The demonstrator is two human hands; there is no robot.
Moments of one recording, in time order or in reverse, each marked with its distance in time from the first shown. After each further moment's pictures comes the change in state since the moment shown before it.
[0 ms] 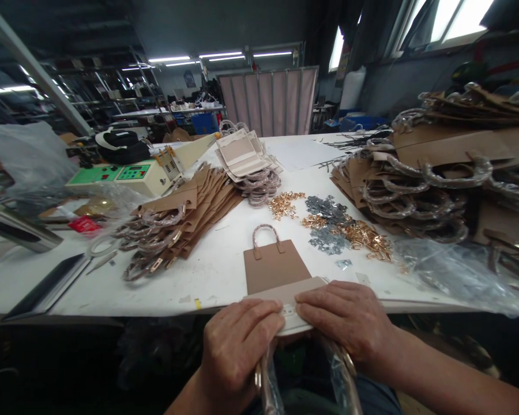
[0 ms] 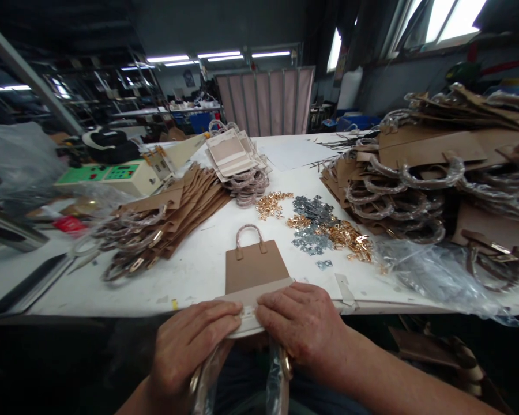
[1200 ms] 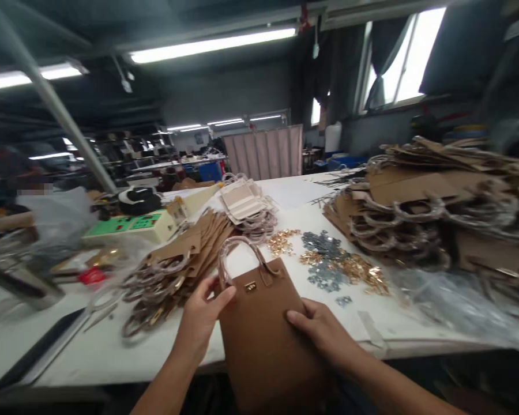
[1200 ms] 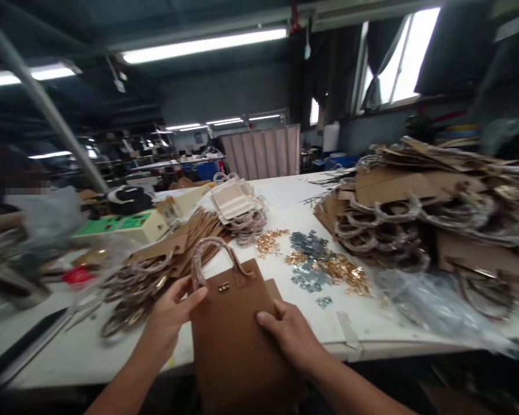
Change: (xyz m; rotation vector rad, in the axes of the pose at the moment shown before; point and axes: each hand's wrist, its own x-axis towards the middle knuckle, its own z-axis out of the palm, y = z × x) left_hand 0.033 -0.095 -0.020 -0.560 0.345 -1.087; right_hand 0.009 0.022 0.052 1.305 0.176 0.935
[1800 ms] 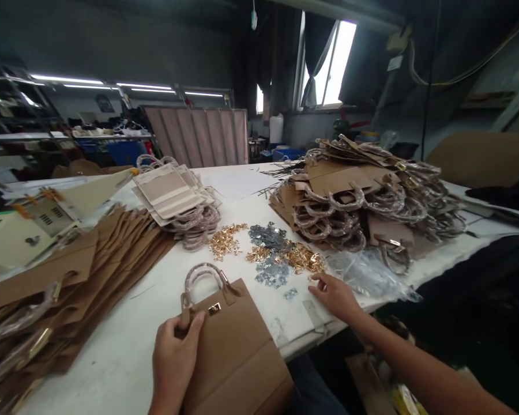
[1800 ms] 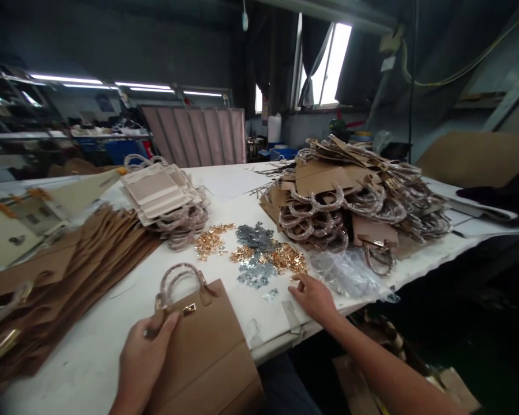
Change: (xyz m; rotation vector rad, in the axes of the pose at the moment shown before) left_hand 0.044 -0.118 0.088 0.548 0.087 0.021; right_hand -0.023 0.030 -0.213 -1.210 0.709 0.177
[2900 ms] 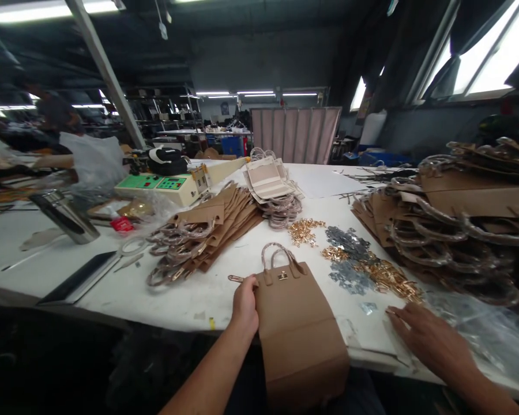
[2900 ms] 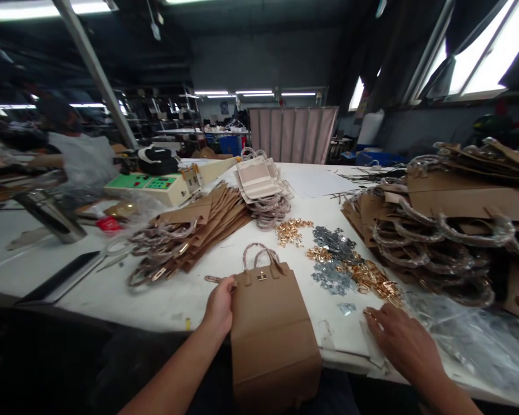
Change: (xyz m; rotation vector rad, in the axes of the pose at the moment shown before) left_hand -0.029 -0.006 -0.042 -1.131 0.008 -0.580; right_hand -0.017 0.026 0.013 -0.476 -0.108 -0.510
